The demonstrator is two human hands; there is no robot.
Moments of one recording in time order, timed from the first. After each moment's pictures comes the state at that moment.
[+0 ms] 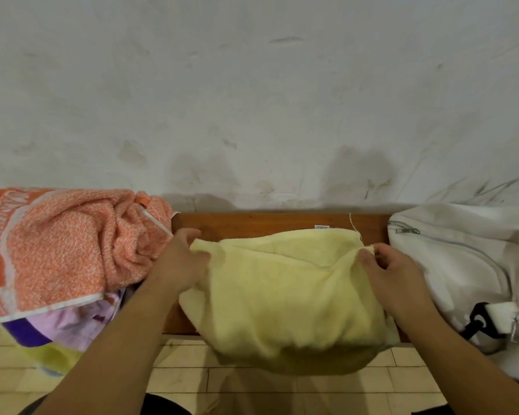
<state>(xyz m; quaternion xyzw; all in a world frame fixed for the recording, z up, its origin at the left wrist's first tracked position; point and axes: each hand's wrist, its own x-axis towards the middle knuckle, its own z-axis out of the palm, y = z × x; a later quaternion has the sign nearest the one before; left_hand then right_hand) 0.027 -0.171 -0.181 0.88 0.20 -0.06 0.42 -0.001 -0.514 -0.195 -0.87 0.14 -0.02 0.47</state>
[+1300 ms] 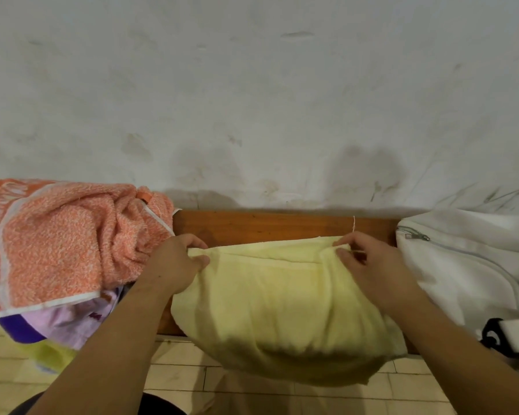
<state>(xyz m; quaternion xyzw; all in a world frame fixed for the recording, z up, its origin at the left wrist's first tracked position) 0.033 -0.153 -0.192 0.94 0.14 -0.06 0.30 0.027 -0.500 -0.190 -0.93 0.00 0.01 0.38</state>
